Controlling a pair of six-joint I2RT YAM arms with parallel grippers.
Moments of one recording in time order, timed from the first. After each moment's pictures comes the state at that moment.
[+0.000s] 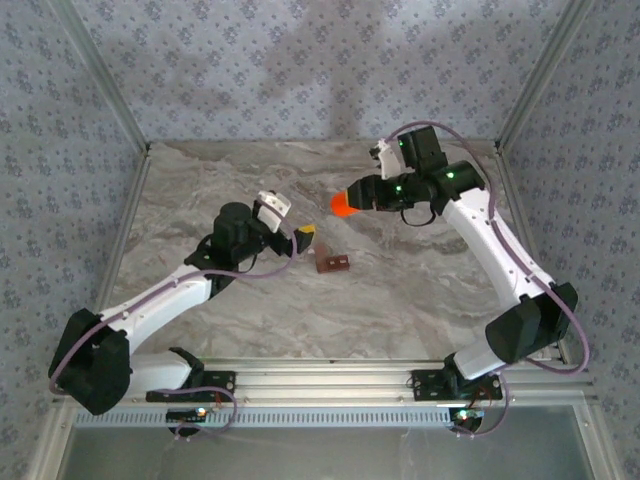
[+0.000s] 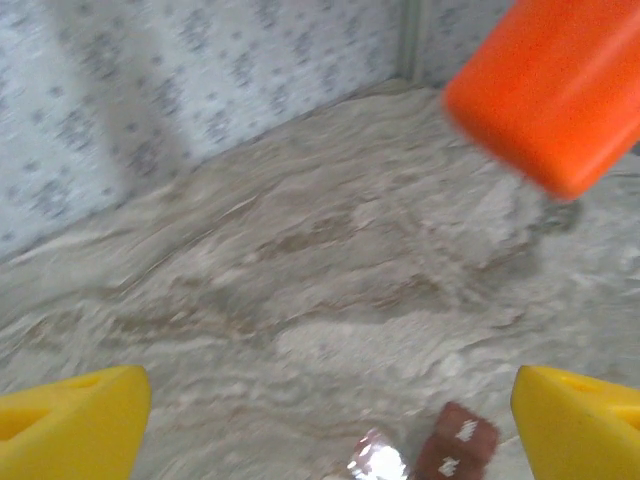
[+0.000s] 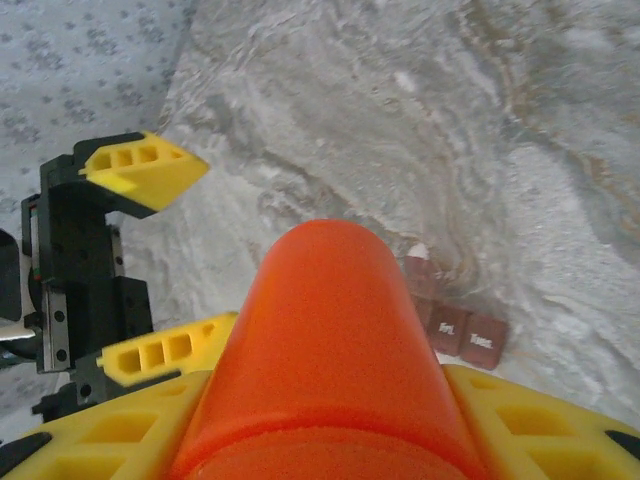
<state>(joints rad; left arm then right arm) -0.60 1.24 0.75 0.22 0.22 0.08 0.41 1.51 1.60 -0.94 -0.53 0.30</state>
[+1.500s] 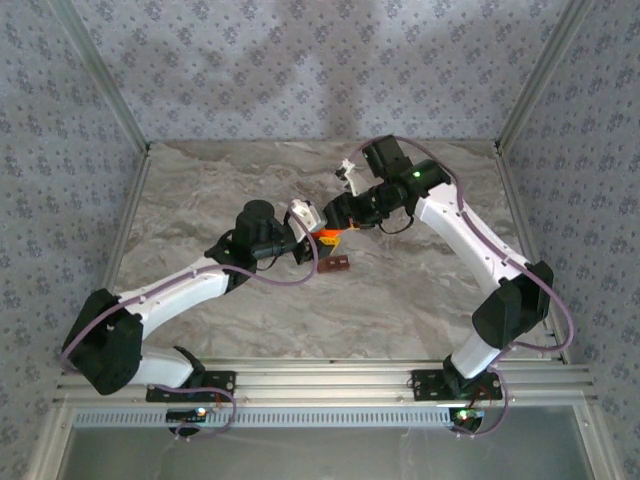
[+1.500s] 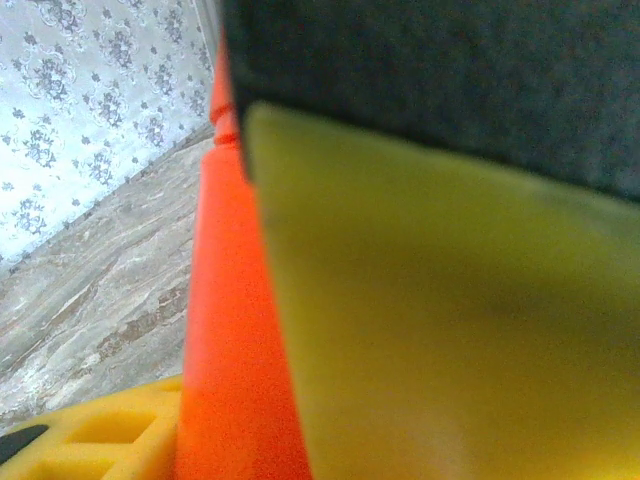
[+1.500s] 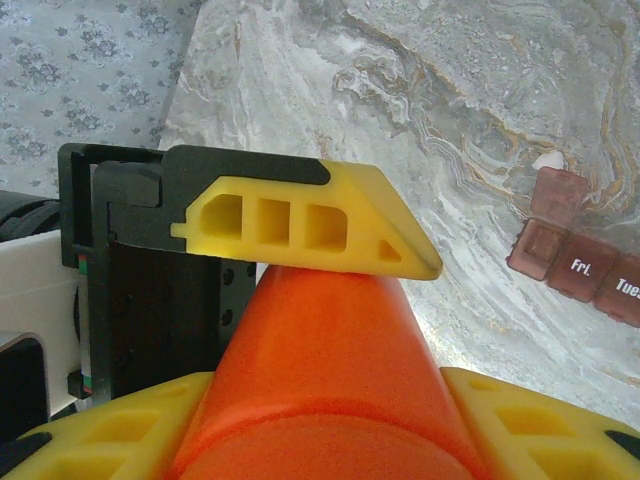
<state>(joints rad) -0.70 1.35 0.83 0.26 0.43 0.20 0.54 1.62 1.65 -1.04 -0.64 0.27</state>
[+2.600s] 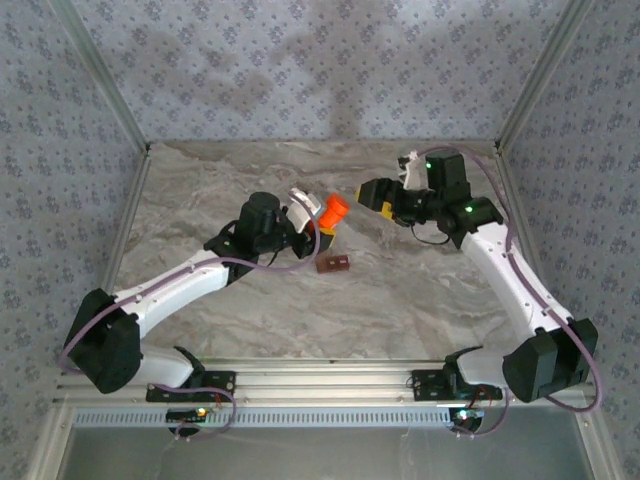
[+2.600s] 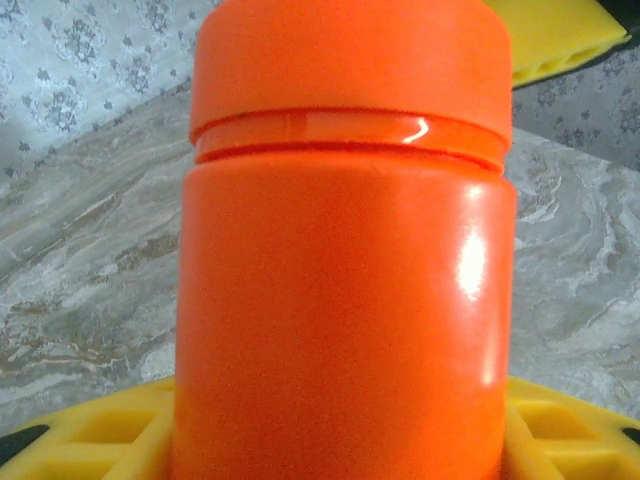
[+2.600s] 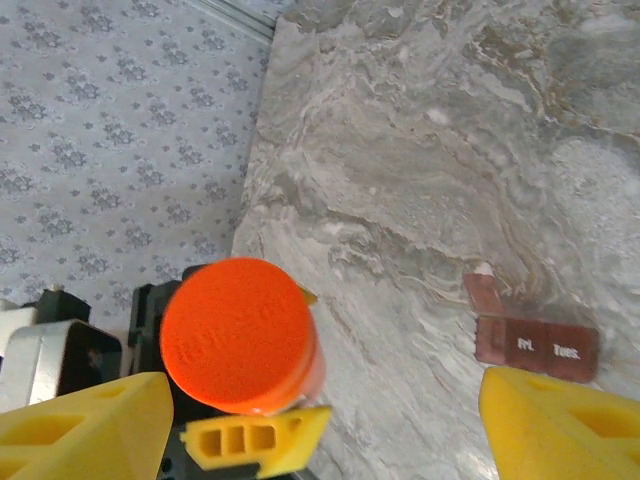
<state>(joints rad) -0.71 1.36 0.93 0.04 0.31 0.06 0.33 1.29 1.24 -0.55 -0.62 0.66</state>
